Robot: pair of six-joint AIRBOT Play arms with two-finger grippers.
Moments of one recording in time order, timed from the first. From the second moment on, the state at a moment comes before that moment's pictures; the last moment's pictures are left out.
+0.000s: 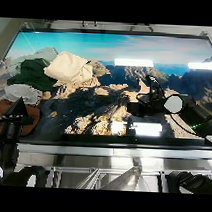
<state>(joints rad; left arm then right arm) -0.02 0.05 0.01 0.27 0.02 -0.58 0.42 -1.15 0.83 -1.12 0.84 1.74</state>
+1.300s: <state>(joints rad) 0.28 -0.70 0.60 0.28 -0.44 -0.50 0.16 -1.16 0.95 -1.14 0.86 1.61</state>
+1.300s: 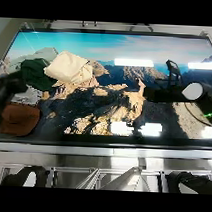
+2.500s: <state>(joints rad) 0.24 -2.00 1.91 0.87 -1.33 -1.02 0.01 -1.25 1.00 -1.14 0.93 1.52</state>
